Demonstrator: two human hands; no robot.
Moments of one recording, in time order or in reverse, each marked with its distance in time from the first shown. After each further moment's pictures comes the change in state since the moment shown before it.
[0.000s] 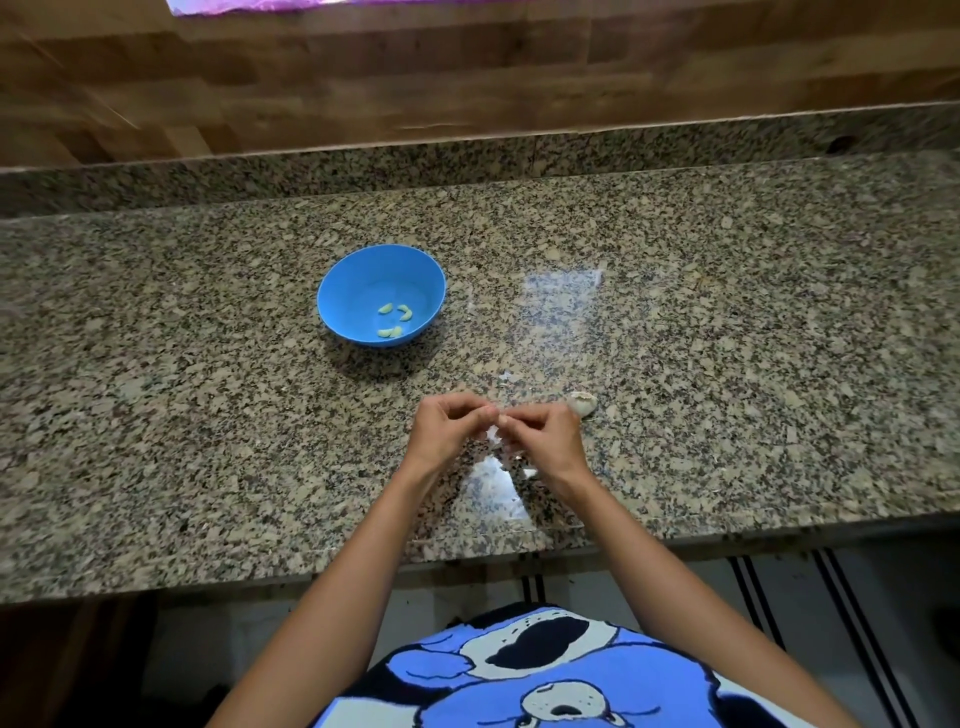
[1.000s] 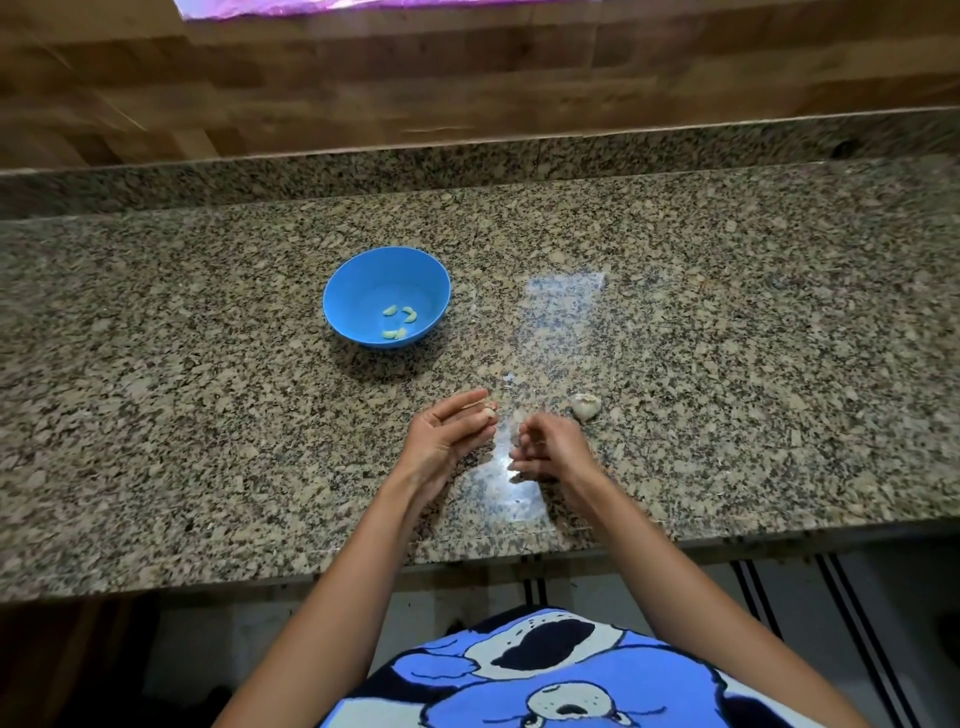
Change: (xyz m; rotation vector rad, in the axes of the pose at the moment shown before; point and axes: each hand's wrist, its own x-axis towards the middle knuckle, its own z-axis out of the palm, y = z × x) left_hand -0.007 -0.004 -0.006 -0.667 0.009 -0.293; right_hand 0.000 0.005 -0.007 0.384 -0.062 0.386
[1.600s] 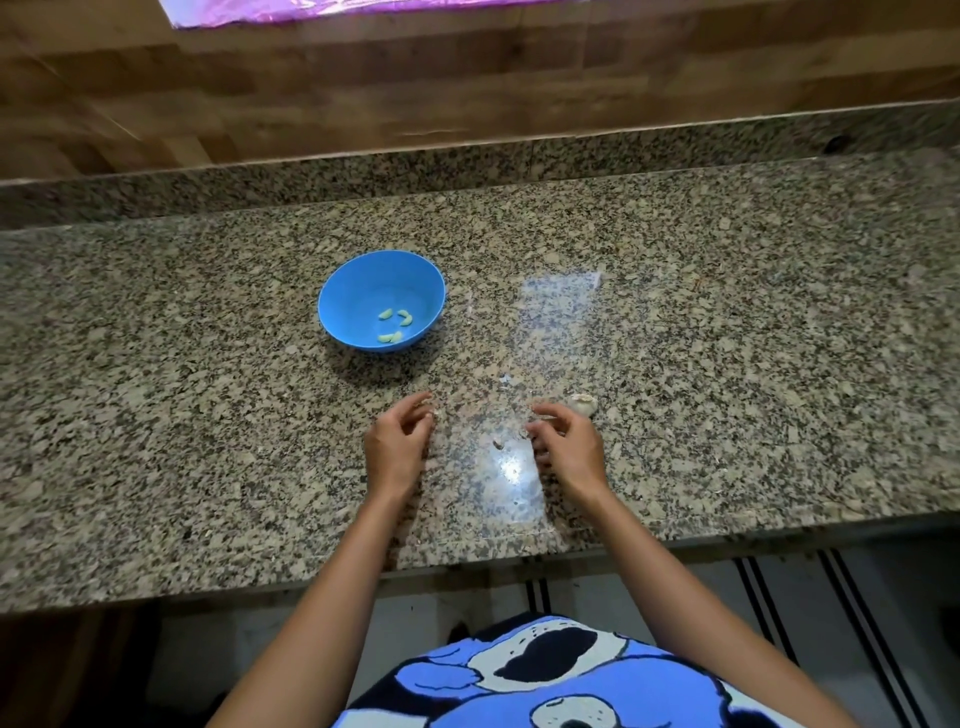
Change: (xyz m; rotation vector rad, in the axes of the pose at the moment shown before) left_hand 0.011 -0.003 -0.037 0.923 0.423 0.434; right_hand 0.000 0.009 -0.007 -0.356 0.217 -0.255
